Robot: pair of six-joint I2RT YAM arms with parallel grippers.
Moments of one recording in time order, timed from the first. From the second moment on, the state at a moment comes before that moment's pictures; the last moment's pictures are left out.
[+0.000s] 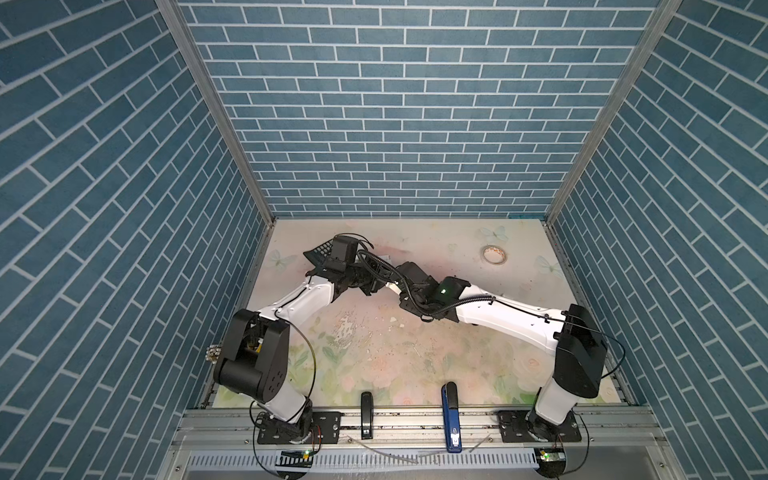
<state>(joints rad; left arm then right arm) -0.34 1.58 1.03 -0.13 0.68 -1.40 1.05 1.72 1.40 -0.59 0.44 -0.33</state>
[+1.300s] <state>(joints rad) -0.30 1.60 0.84 0.61 0.42 -1.35 0.74 1.38 1.26 -0.42 -0.14 0.38</state>
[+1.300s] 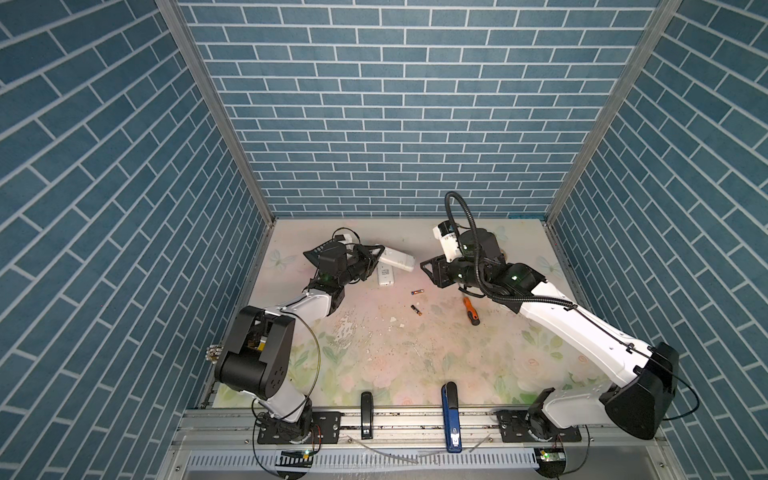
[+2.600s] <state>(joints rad) -0.41 1.57 0.82 0.84 0.36 -1.29 0.55 1.54 1.13 0.01 -0.47 0.88</state>
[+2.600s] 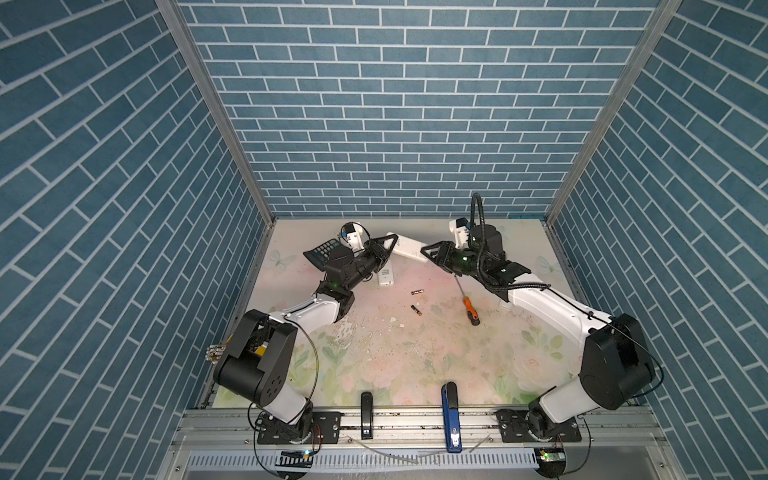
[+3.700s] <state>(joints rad) -0.41 1.55 0.81 0.79 0.36 -1.24 0.53 1.54 1.14 -0.01 -0.50 0.94</state>
